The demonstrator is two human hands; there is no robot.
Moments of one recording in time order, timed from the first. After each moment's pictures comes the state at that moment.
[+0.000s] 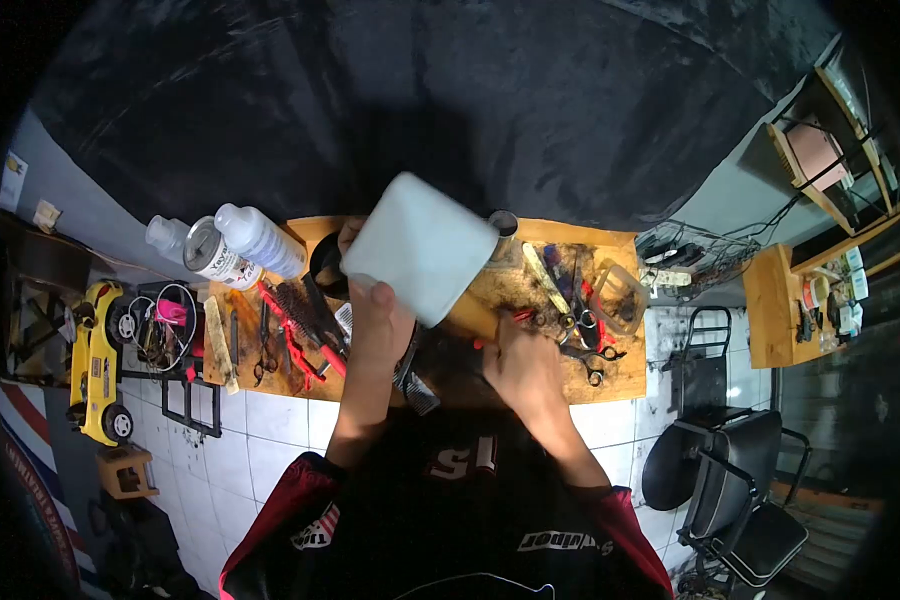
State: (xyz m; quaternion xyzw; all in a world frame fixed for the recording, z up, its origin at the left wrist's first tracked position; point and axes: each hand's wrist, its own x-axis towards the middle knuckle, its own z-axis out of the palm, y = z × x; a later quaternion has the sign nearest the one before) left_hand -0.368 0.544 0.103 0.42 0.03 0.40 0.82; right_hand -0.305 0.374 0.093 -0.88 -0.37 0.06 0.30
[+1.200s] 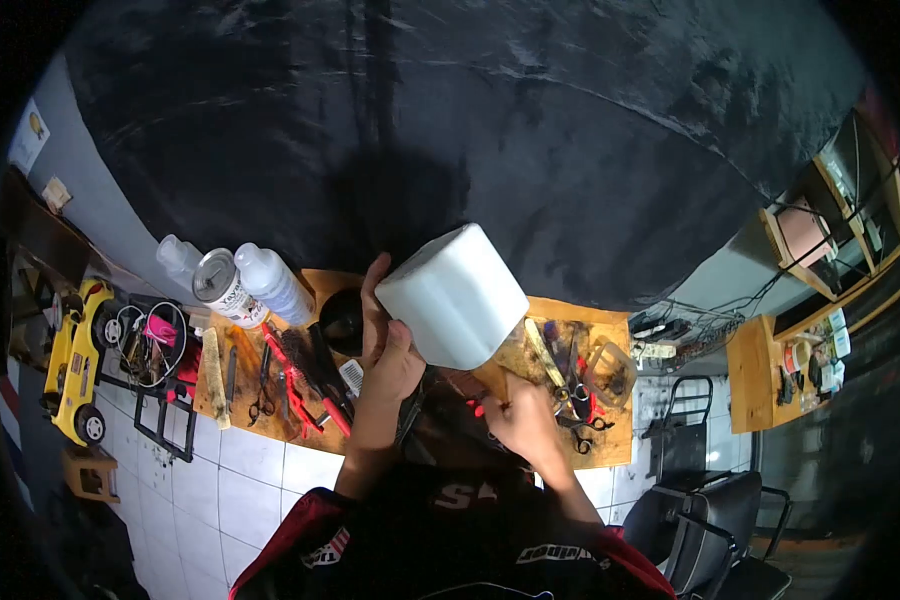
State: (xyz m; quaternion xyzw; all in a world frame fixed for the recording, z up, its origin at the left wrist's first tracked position) left_hand -0.359 0.565 0.094 0.40 -0.09 0.41 0.82; right_hand -0.292 0.392 0.106 -0.80 -0.41 0.11 0.42
